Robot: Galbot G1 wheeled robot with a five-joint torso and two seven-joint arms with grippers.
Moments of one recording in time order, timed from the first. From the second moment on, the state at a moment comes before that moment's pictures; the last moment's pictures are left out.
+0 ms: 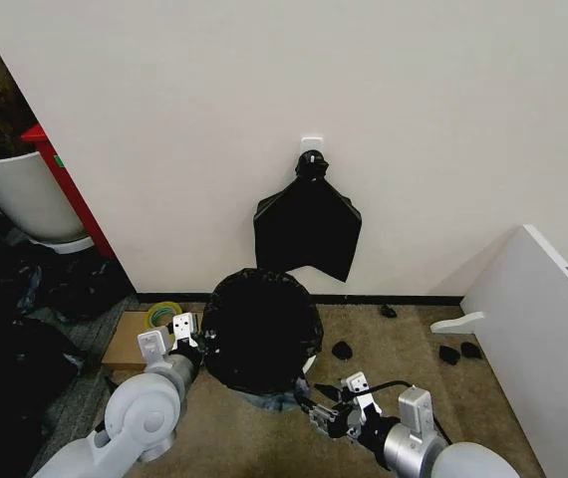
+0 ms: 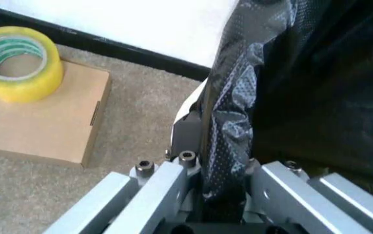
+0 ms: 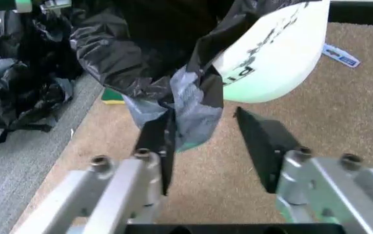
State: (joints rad) left arm 1.25 -0.89 -0.17 -2.17 -1.18 0.37 -0.72; right arm -1.56 0.94 0.20 2.36 0.78 -0.62 0.12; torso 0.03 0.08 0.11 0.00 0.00
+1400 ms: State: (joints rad) left arm 1.24 -0.90 -0.19 -2.19 -1.34 0.42 -0.80; right arm -1.57 0.95 0.17 2.26 0.59 -0.57 0.16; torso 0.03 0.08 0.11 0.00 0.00
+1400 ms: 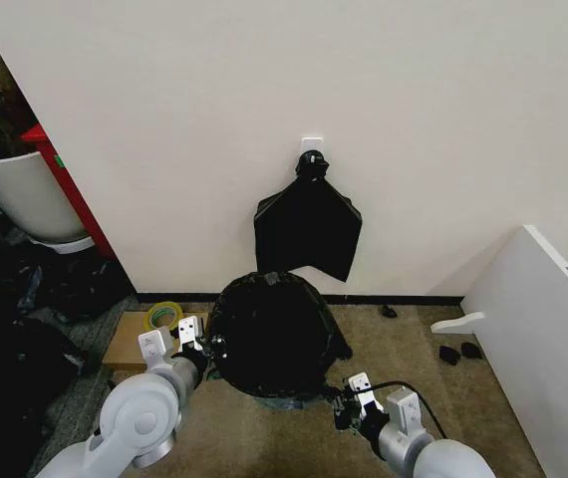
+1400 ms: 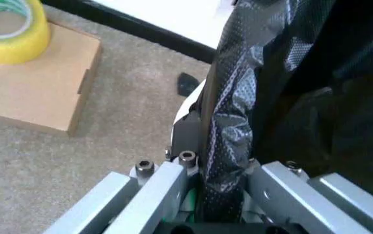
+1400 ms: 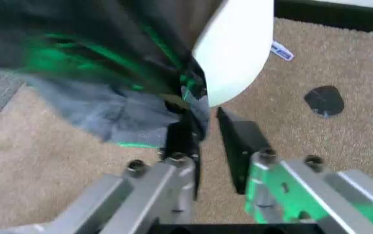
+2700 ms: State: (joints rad) left arm 1.00 -1.08 -0.08 -1.83 -1.41 0.51 -0.84; right arm -1.70 1.00 0.22 2.41 0.43 -0.45 0.11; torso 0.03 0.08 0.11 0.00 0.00
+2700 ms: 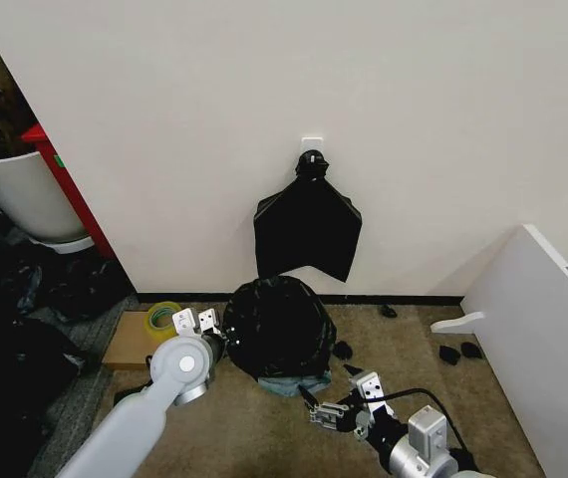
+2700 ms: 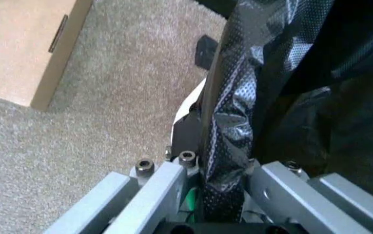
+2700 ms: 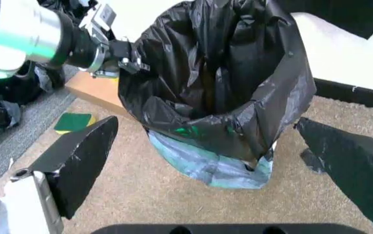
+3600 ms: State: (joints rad) left arm 1.08 -1.02 -0.12 -1.94 -1.26 0.56 -0.65; right arm -1.70 1.03 0.21 2.41 0.43 -0.47 0.11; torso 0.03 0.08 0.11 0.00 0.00
